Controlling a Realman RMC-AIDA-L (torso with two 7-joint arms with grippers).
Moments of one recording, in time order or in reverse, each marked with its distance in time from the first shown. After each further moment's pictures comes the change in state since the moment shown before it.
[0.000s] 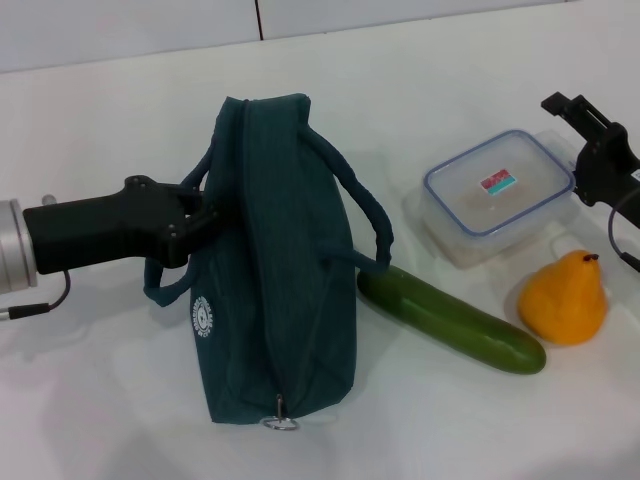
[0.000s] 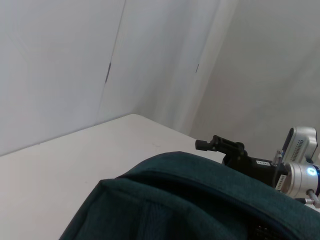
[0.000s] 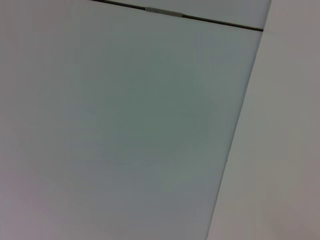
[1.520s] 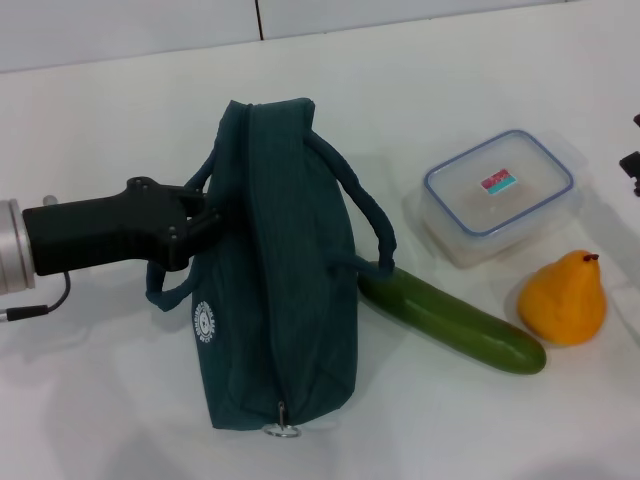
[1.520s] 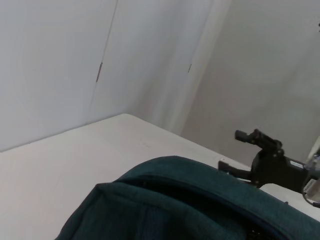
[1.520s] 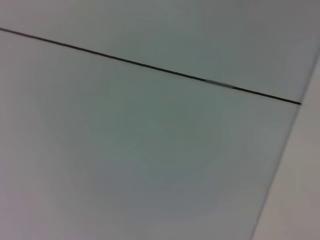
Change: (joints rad) left arm 0.004 0.000 0.005 0.025 0.000 0.028 -0.027; right arm -0.153 -0.006 0.113 0.047 0.012 -0.259 -0.190
